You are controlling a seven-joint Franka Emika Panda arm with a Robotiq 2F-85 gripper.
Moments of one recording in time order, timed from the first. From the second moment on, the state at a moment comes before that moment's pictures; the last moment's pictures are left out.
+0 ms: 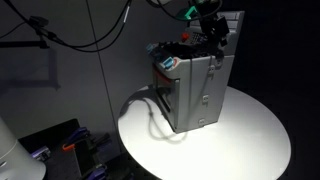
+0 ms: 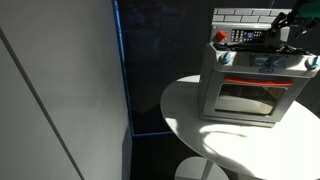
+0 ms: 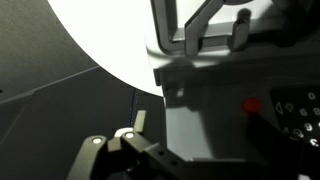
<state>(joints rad) -0.04 0.26 -0.14 -1.75 -0.22 2.45 0.51</state>
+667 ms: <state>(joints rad) -0.02 0.25 -0.14 -1.75 -0.21 2.44 0.51</state>
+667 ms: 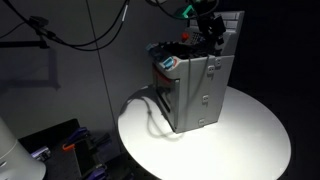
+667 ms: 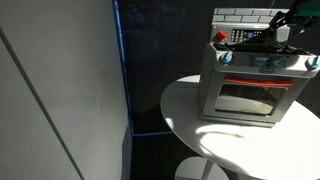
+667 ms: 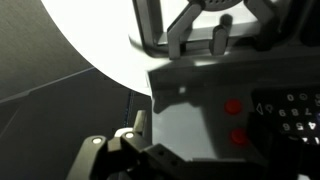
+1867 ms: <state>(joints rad) -0.02 0.09 -0.10 -1.75 -0.01 2.01 0.22</state>
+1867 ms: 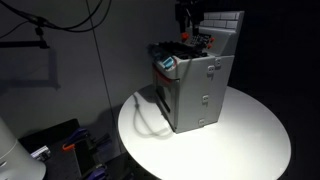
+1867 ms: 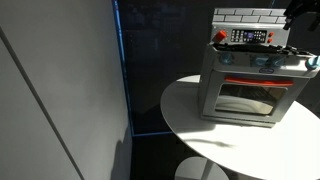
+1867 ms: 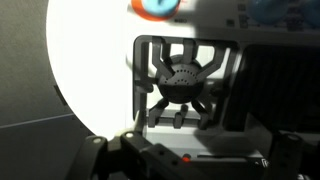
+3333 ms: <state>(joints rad) -0.02 -0.18 -0.09 -1.75 -0.01 1.62 0.04</state>
